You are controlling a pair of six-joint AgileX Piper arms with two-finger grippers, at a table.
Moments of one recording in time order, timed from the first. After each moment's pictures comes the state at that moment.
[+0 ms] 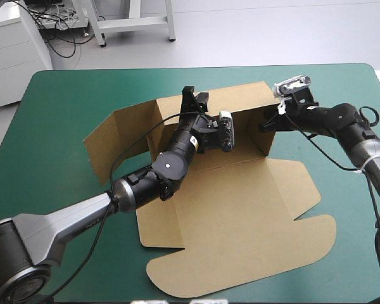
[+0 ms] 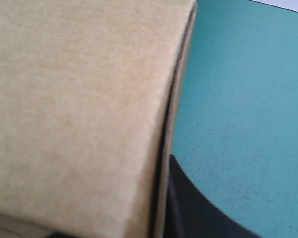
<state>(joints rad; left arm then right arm) -0.91 1.68 -1.29 1.71 0.51 -0.53 0.08 1.61 -1.24 0.88 0.55 -1.04</state>
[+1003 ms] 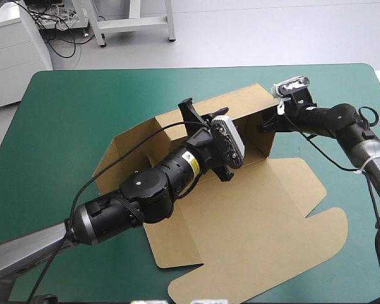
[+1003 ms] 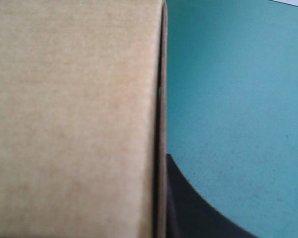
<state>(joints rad) -1.09 1.46 -1.29 1.26 0.42 -0.53 0.08 1.61 -1.24 0.87 0.56 -1.01</state>
